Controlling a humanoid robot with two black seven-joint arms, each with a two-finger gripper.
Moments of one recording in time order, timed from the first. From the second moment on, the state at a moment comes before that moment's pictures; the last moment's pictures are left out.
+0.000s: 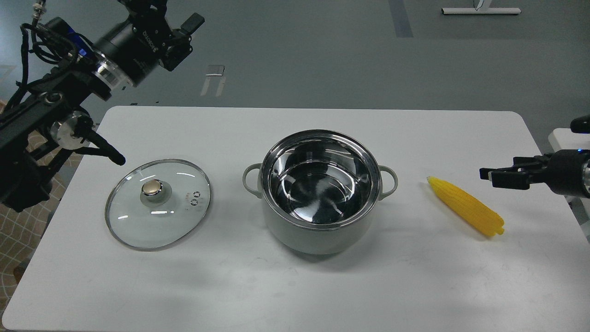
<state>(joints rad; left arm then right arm) -0.78 0.65 -0.80 -1.18 0.51 -0.28 -0.35 0.74 -0.87 0.55 1.08 -2.04 0.49 0.49</state>
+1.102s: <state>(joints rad) -0.78 0.63 -0.80 -1.19 0.52 -0.29 -0.35 0.72 -0.71 0.45 0.94 -2.15 0.49 0.49</state>
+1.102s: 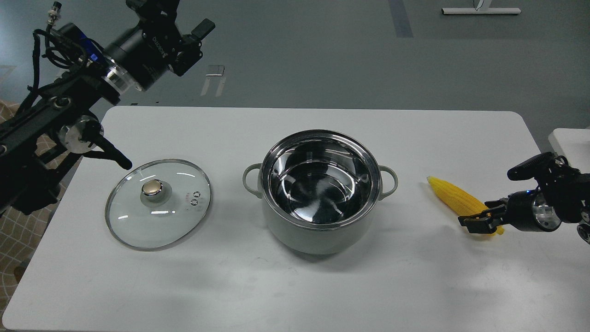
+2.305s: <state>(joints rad) -0.77 0.63 -0.80 -1.20 0.52 -0.29 -0.35 1.18 -0.71 0.48 1.28 -2.03 0.49 0.49</state>
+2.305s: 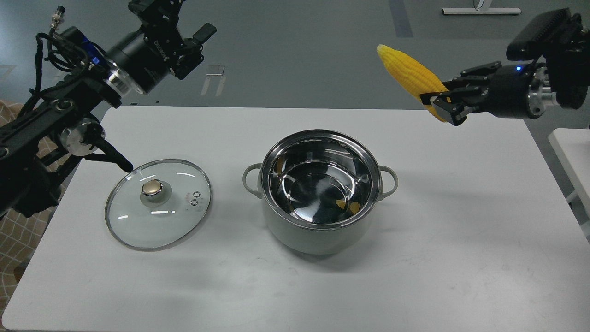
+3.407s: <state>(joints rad) -0.75 0.61 -0.81 -1.20 0.52 -0.29 -0.36 1.24 -0.38 0.14 1.16 -1.95 0.49 0.49</state>
